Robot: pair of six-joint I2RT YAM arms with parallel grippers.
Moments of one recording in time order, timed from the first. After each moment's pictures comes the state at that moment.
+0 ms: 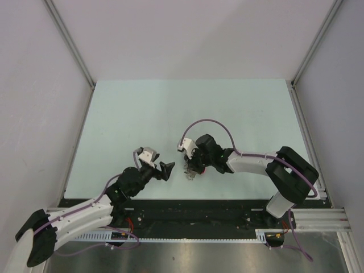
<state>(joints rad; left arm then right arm) -0.84 0.68 0.09 0.48 -0.24 -0.19 0.86 1.62 0.81 0.06 -0.31 -0.15</state>
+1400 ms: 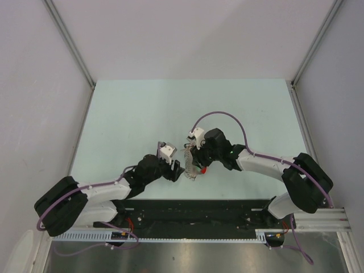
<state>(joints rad) -0.82 1.15 0.25 0.50 -0.01 -0.20 0.80 1.49 0.81 -0.04 -0.21 0.03</state>
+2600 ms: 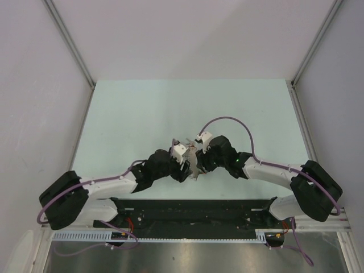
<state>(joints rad) -0.91 1.27 0.46 0.29 0.06 -0.16 0.81 1.38 0.67 0.03 -0.11 0.14</state>
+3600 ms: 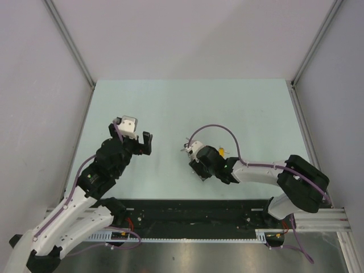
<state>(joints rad) -0.66 0.64 0.73 -0.30 -0.40 -0.06 0.98 1.52 0.70 -0.03 0.19 0.08</state>
